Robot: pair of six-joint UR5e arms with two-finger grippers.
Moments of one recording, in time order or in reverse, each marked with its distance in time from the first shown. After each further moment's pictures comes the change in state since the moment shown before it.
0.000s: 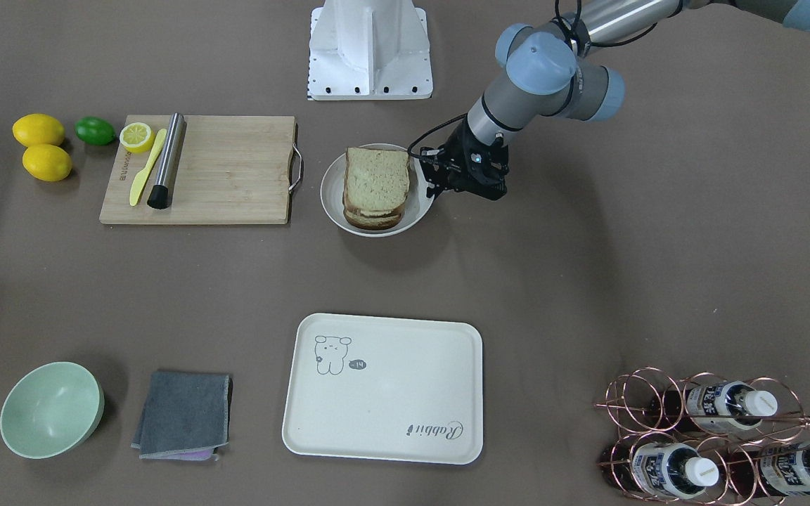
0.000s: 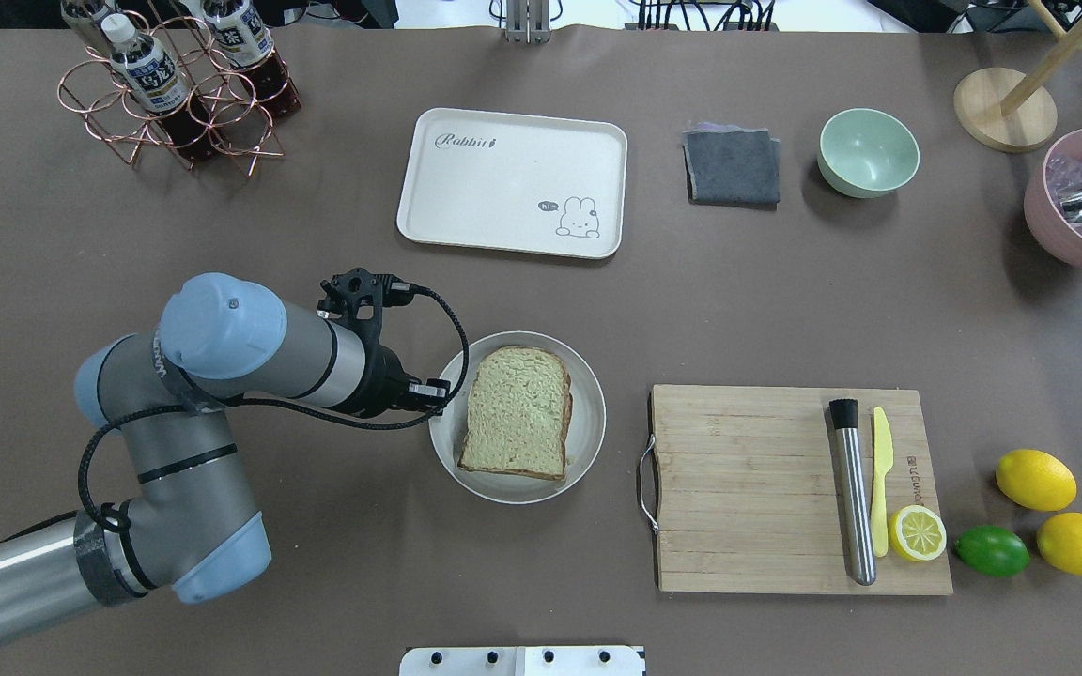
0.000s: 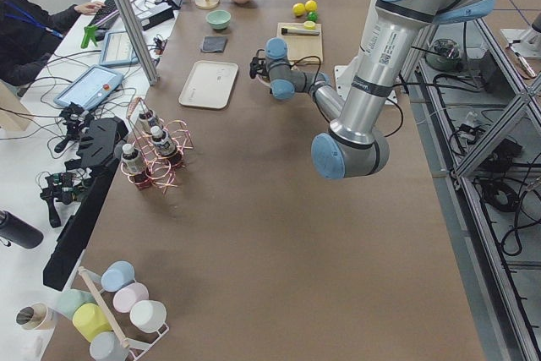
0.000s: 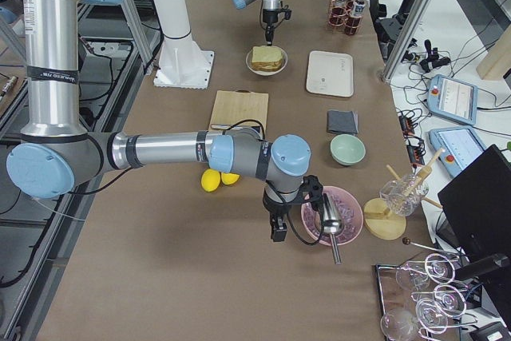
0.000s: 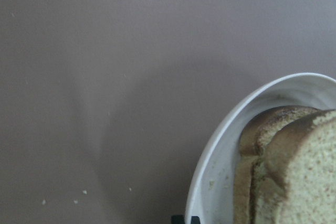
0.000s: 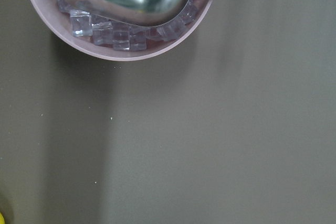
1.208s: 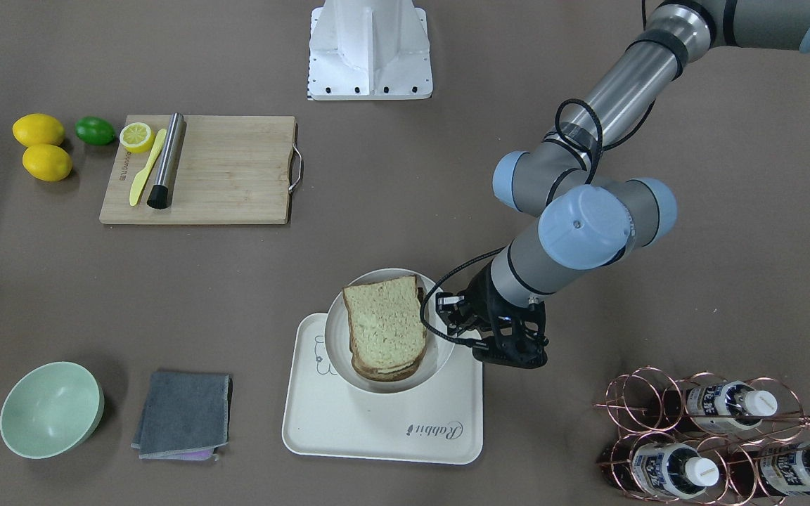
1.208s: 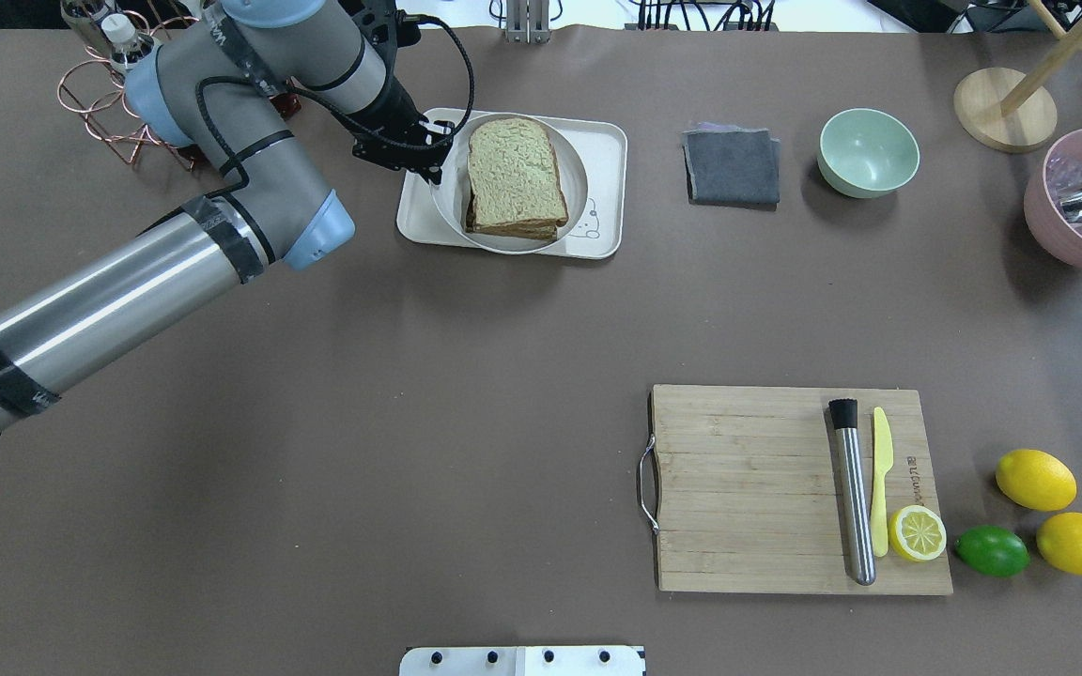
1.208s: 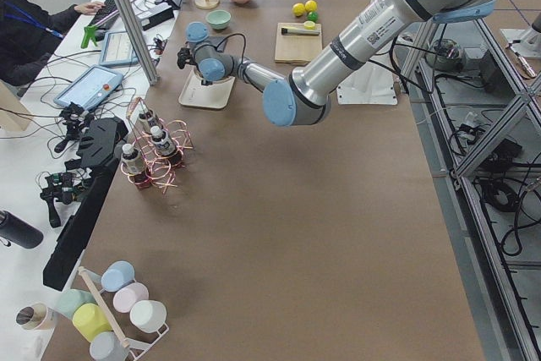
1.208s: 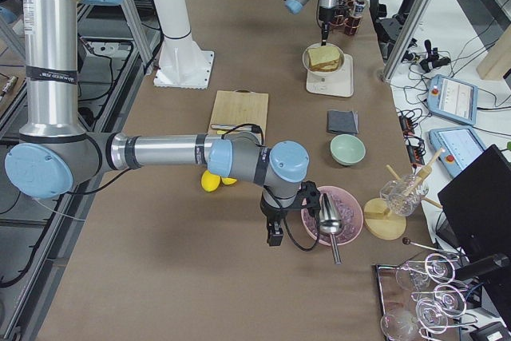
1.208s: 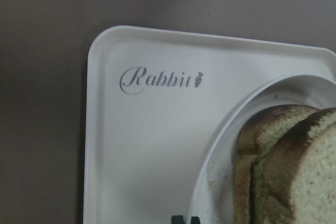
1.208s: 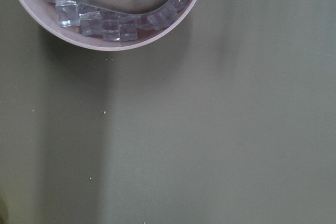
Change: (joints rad) left arm -0.283 -0.496 0.751 -0.025 -0.154 0.226; right arm 0.000 -0.007 -0.017 0.001 -0.002 0.008
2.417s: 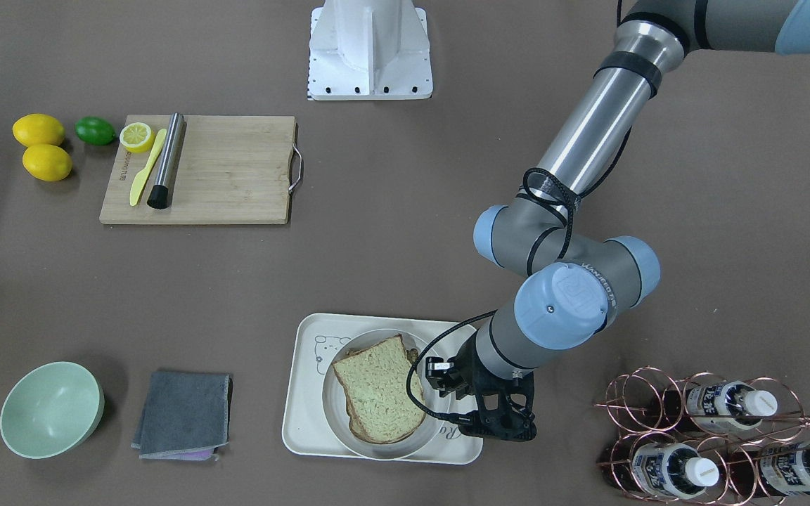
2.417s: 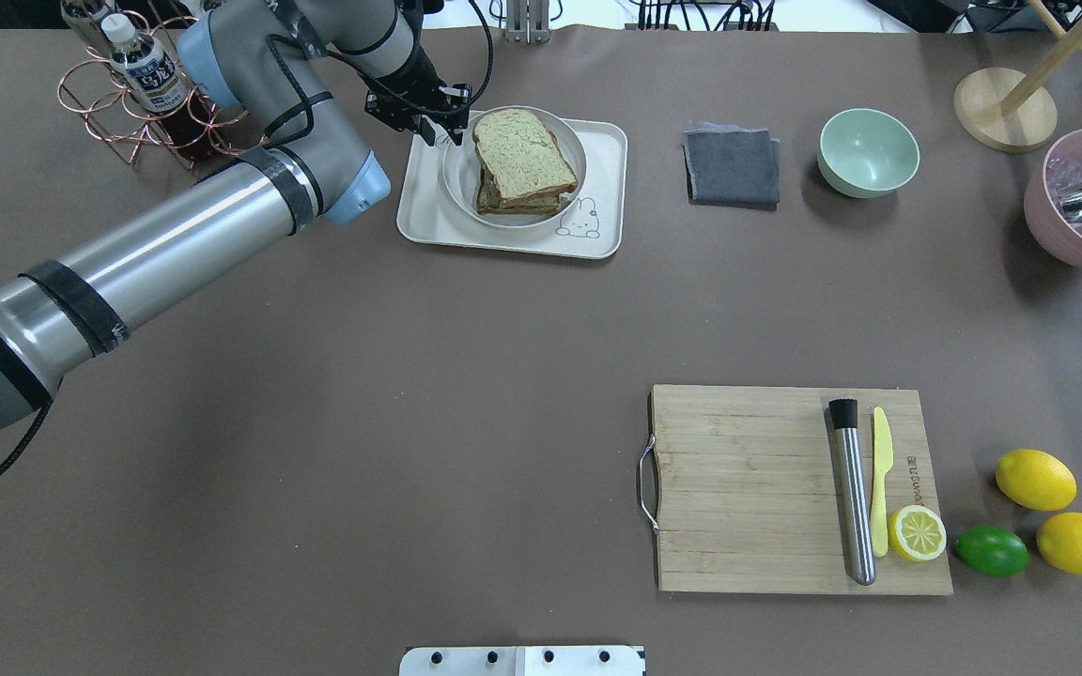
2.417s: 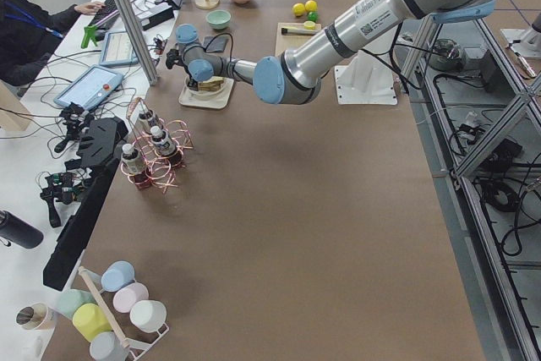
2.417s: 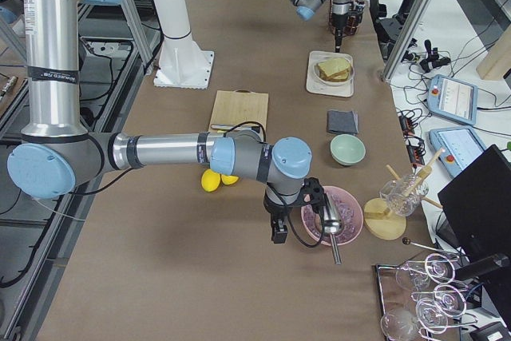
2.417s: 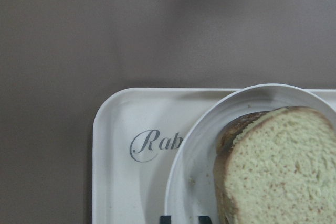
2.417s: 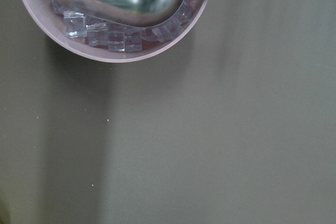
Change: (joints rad) left arm -0.009 -0.087 0.172 -0.113 0.056 0.037; right arm 0.000 0.010 0.001 0.011 0.002 0.000
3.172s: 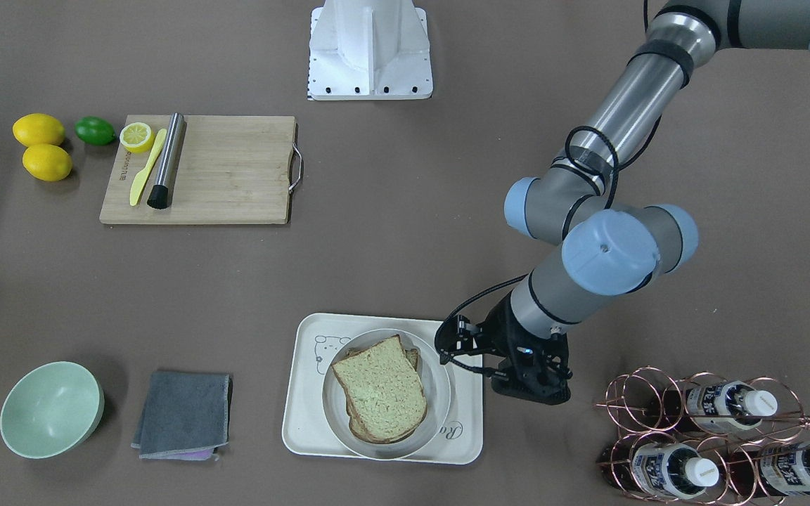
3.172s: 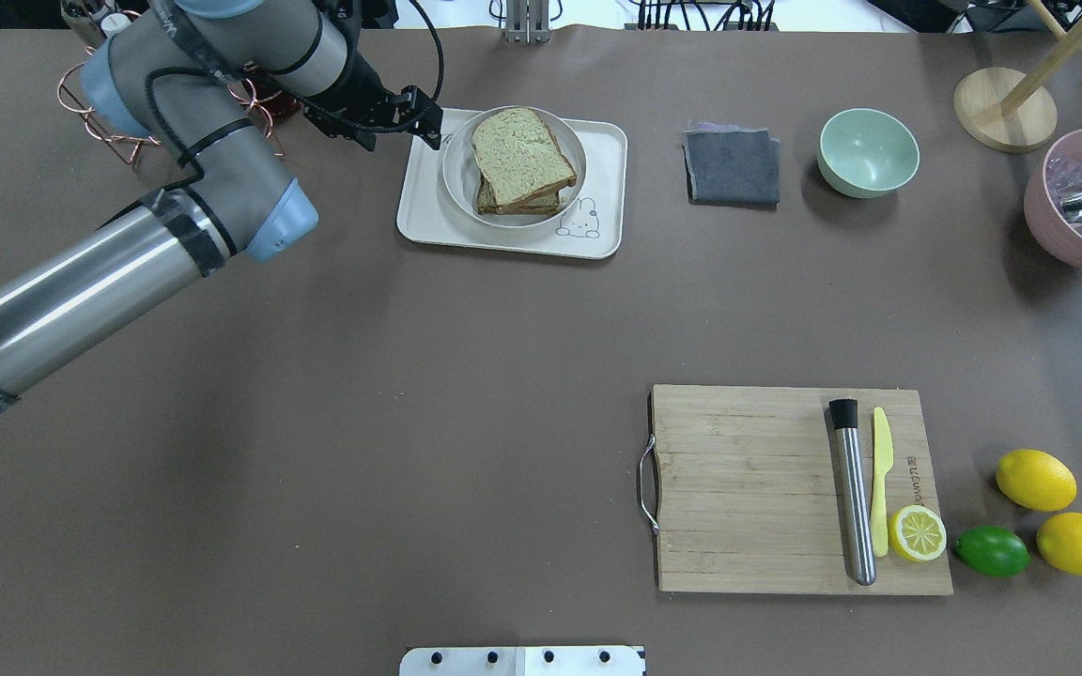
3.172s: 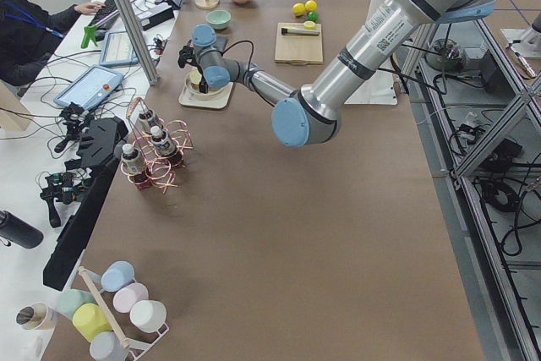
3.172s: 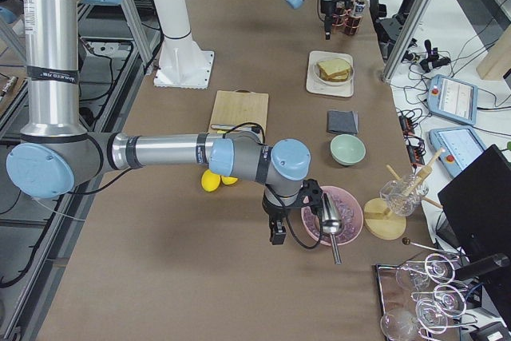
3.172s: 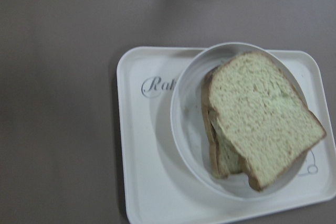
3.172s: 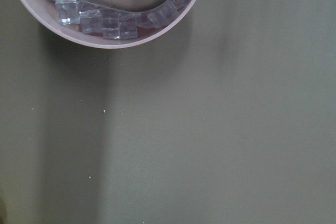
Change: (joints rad) left arm 0.000 0.459 -0.811 0.276 -0.012 -0.013; right arm 0.001 -0.023 0.000 0.000 0.000 -0.003
